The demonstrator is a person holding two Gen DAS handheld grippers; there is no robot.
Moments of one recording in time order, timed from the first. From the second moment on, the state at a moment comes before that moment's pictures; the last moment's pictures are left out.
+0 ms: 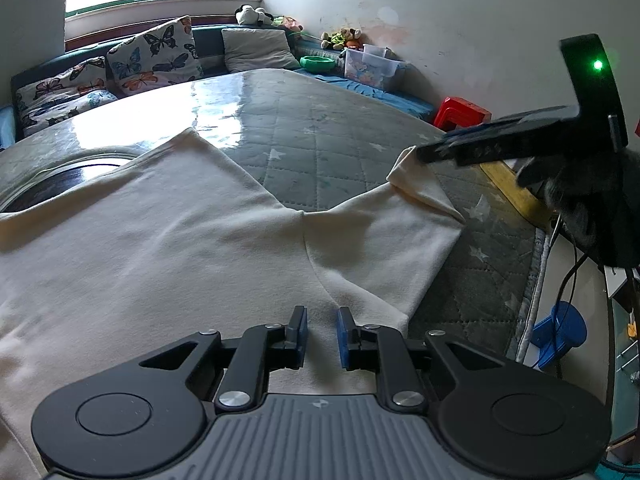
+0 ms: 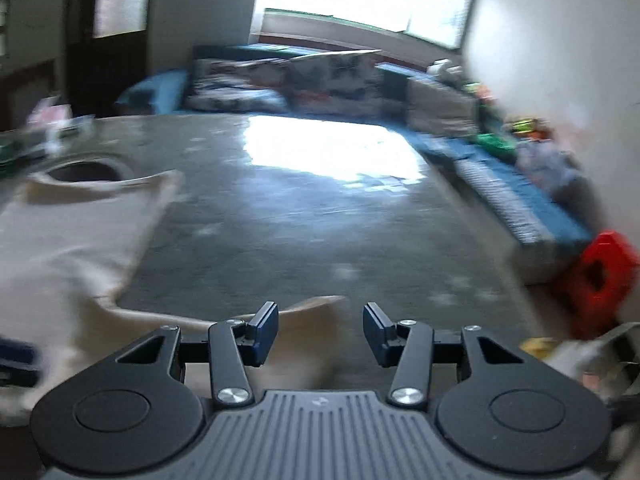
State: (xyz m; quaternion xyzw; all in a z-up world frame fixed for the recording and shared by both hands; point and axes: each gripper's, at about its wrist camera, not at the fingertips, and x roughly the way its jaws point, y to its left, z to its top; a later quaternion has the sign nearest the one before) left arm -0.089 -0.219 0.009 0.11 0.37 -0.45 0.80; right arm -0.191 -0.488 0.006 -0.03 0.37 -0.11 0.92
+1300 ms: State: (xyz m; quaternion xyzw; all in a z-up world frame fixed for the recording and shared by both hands) left arm -0.086 -0.221 0.006 0.10 0.37 -0.45 0.81; right arm -0.175 -0.543 -0.029 0.06 0.39 -0.17 0.90
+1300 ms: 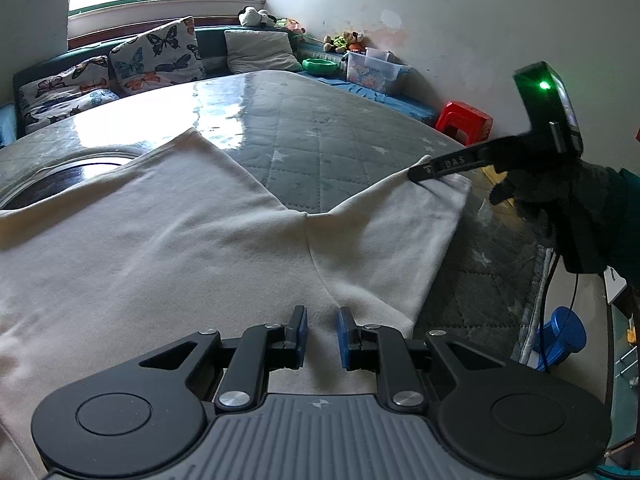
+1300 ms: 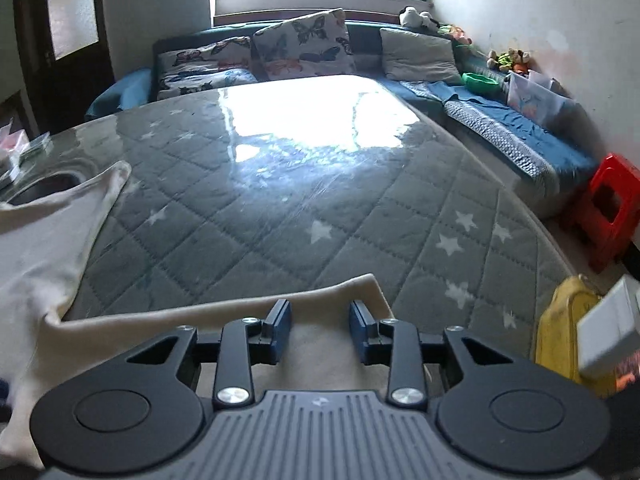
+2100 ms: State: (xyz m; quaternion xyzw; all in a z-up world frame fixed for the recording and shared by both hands) left arm -0.077 -0.135 0.037 0.05 0.35 -0.36 0.86; right arm -0.150 -0.454 0.007 -0.02 0.37 -0.01 0.93
